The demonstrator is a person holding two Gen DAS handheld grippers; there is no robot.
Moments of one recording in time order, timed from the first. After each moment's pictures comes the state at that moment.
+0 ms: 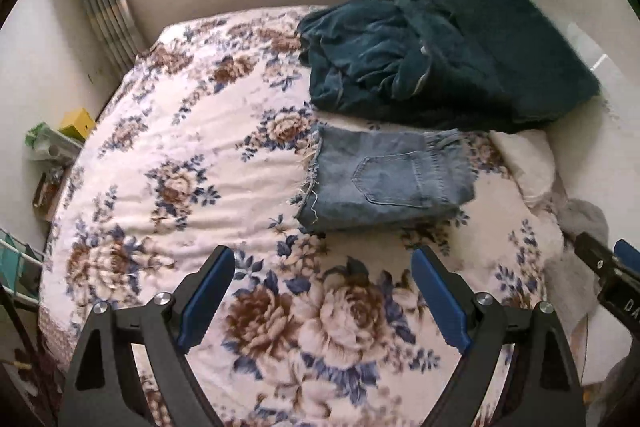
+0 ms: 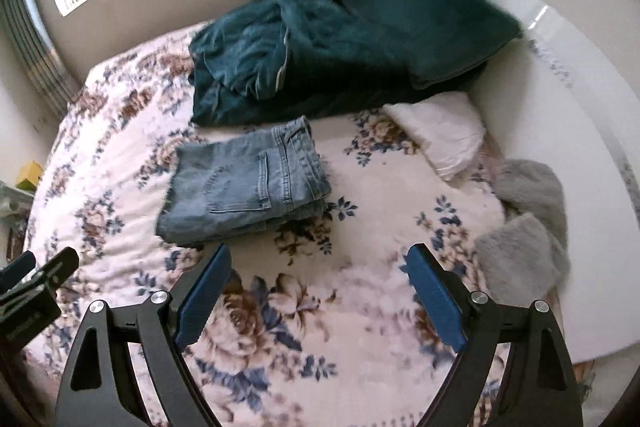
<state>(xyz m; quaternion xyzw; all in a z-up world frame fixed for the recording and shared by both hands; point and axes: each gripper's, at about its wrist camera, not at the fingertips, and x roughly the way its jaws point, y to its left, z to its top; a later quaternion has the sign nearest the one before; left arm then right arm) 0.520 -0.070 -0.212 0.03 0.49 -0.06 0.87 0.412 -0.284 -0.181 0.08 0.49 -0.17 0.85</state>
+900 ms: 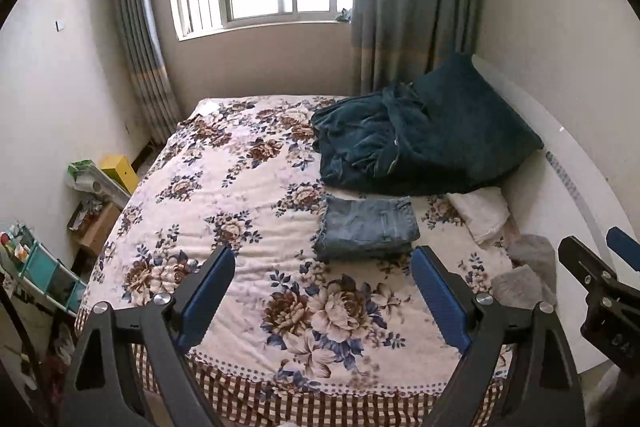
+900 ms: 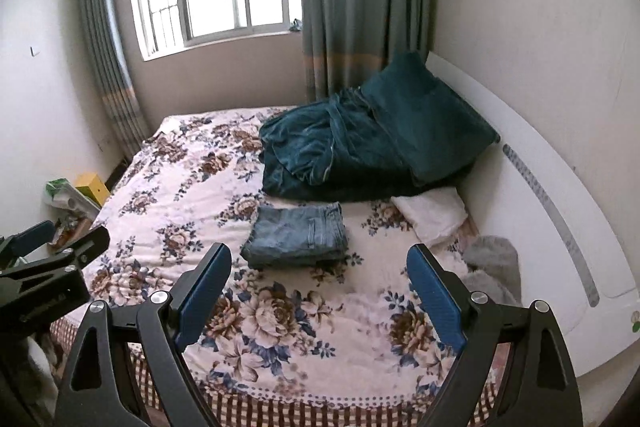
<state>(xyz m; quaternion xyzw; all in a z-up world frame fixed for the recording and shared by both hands) 0.327 -0.036 0.020 0.02 0.38 -0.05 0.93 0.192 -0.206 0.116 0.02 0.36 -0.08 0.93</state>
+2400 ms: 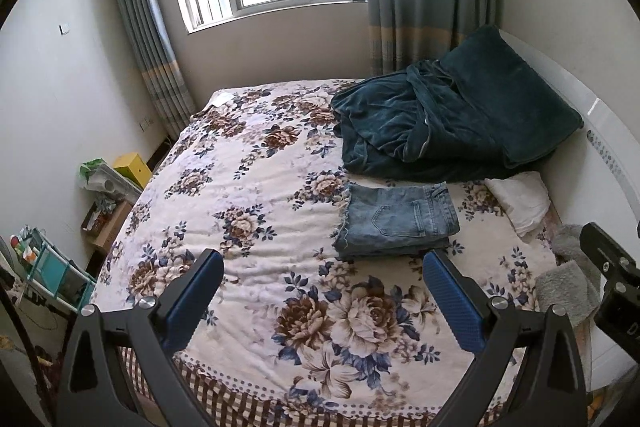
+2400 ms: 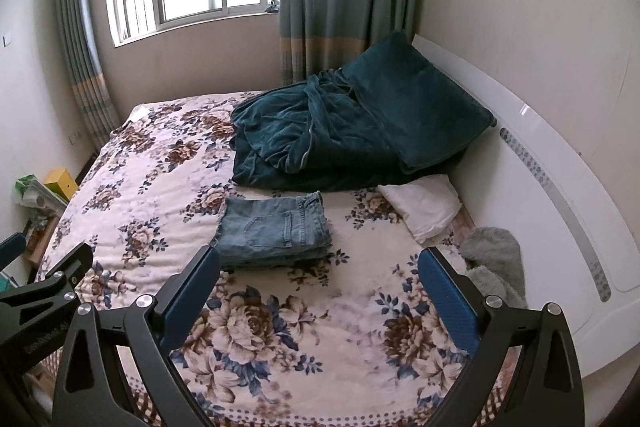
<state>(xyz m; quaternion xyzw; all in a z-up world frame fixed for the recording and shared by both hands) 0.386 -0.058 -0.069 0.05 0.39 0.00 0.92 0.300 -0.231 -0.012 0.01 0.39 -0.12 0.91</state>
